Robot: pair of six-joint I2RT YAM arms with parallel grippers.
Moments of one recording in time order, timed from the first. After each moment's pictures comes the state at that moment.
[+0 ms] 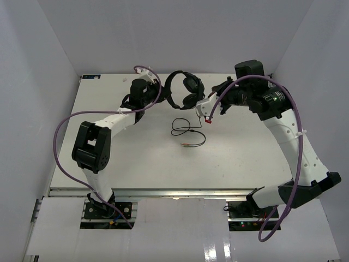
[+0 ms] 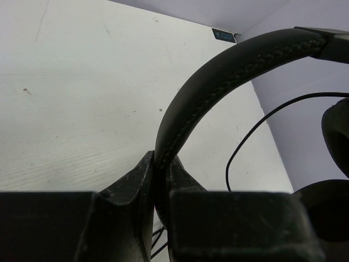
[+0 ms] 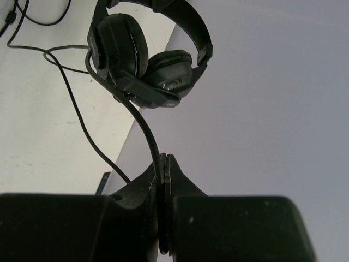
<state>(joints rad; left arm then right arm) -0.37 1.84 1.26 0.36 0.24 -0.62 0.53 1.39 1.83 -1.06 -0.30 -1.70</state>
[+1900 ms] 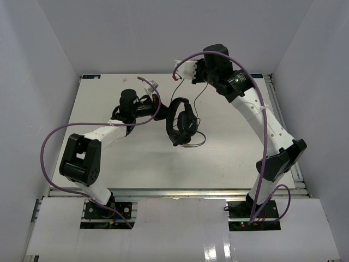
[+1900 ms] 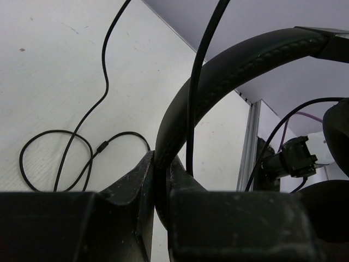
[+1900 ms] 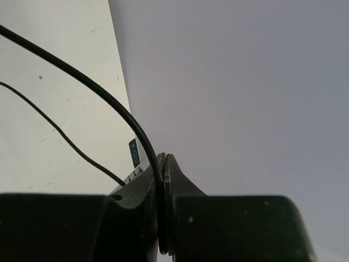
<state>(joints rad) -0.34 1.64 1.00 0.48 0.90 -0.44 0.63 1.73 2.06 -0.78 0.20 -1.23</state>
